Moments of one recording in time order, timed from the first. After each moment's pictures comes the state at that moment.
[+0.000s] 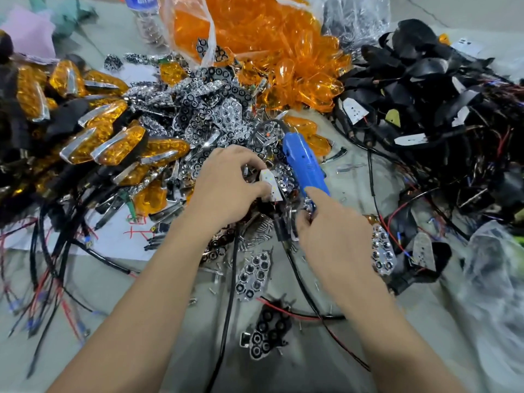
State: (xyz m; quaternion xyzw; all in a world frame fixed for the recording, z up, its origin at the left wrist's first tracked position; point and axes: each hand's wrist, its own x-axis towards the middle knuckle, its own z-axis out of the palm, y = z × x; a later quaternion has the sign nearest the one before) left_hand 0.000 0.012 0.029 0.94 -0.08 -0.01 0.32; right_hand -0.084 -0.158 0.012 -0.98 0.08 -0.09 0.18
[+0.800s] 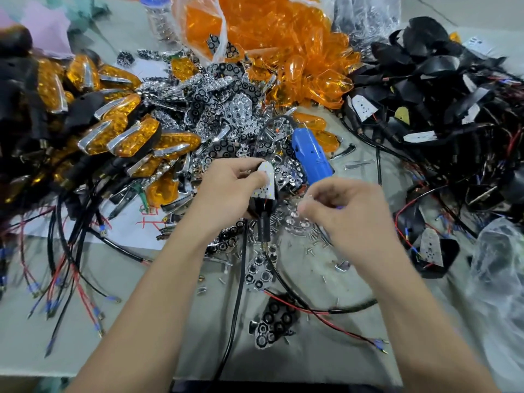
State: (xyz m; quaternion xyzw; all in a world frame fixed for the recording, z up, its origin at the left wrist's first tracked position) left_hand -0.024 0.026 0.022 0.78 0.00 -0.10 0.62; right_hand -0.088 -0.168 0.044 -0.84 0.07 -0.02 0.54
